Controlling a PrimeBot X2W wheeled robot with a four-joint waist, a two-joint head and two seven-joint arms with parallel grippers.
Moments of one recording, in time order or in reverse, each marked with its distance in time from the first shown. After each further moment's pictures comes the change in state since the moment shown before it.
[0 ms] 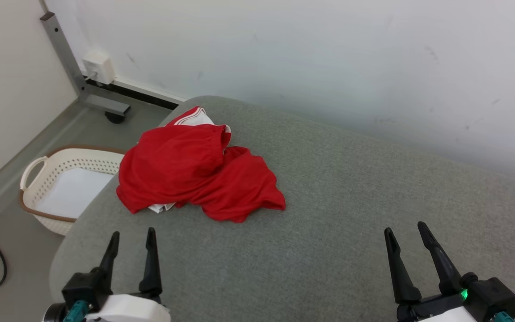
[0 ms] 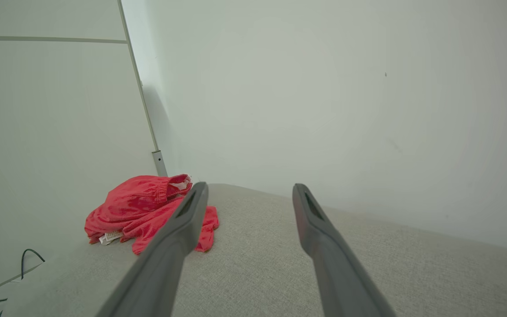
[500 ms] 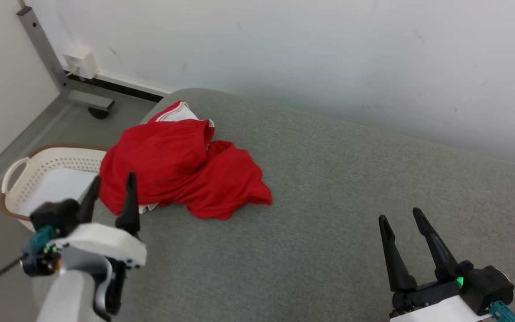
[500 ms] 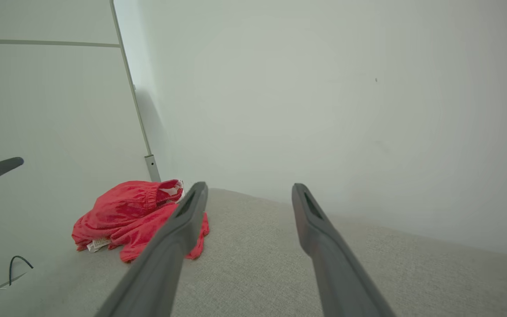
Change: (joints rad) left arm -0.225 0.051 0.048 0.125 -0.099 -0.076 0.099; right arm -0.040 0.000 0.019 -0.007 -0.013 0.000 0.000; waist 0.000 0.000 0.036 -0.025
